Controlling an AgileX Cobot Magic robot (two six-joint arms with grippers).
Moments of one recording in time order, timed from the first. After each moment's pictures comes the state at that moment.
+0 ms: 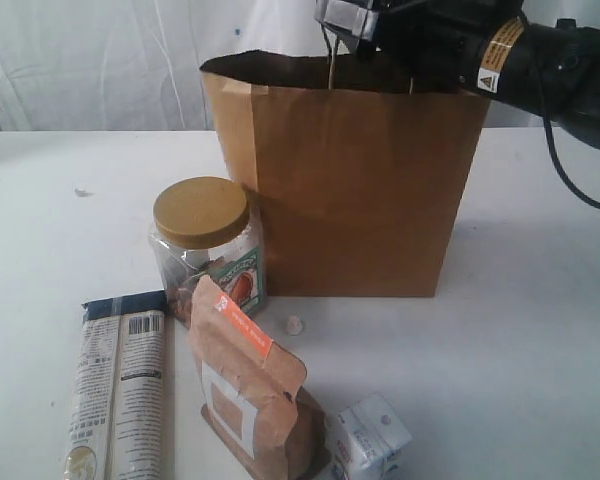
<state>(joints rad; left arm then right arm) 0.09 0.00 0.02 -0.09 0.35 0.24 0.24 1.67 -1.12 -0.90 -0.72 1.13</state>
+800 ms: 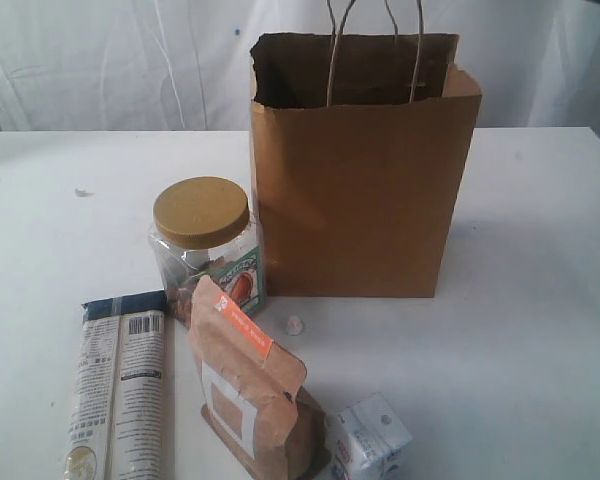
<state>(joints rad) 0.09 0.00 0.02 -0.09 0.35 0.24 0.24 1.36 -1.12 -1.13 -0.62 1.18</state>
